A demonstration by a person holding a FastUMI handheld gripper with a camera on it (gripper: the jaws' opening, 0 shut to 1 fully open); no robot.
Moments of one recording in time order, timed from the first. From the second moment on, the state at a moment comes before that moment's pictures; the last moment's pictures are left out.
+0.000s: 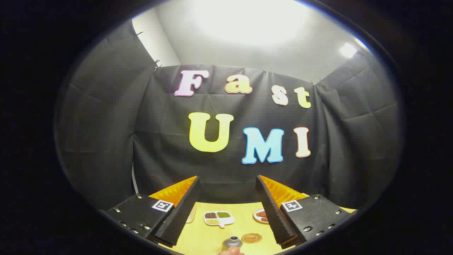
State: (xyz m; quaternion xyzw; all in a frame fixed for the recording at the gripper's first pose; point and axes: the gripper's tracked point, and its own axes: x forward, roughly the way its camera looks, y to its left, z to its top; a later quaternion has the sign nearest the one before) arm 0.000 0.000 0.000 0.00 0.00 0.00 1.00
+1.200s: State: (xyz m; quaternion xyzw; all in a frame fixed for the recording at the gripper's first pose) arm 0.010 0.003 -0.037 0.03 0.00 0.00 1.00
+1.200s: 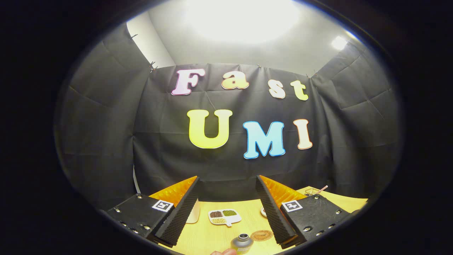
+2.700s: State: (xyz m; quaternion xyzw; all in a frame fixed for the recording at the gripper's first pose) arm 0.028 -0.009 -0.261 0.00 0.05 0.01 1.00
